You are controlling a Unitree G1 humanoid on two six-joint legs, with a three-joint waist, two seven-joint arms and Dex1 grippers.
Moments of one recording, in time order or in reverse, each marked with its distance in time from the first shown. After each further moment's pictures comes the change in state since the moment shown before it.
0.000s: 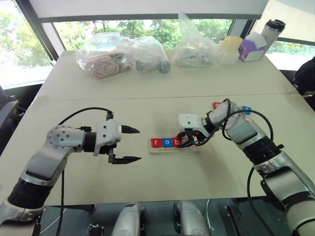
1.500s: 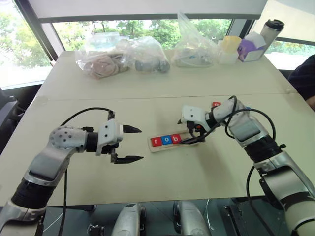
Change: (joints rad) left arm -0.001 -0.025 -0.005 0.000 0.001 0.004 0.015; right arm -0.008 0.023 -0.070 0.101 -0.014 -0.060 -0.125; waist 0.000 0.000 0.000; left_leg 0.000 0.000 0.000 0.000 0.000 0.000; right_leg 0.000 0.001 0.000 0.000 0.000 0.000
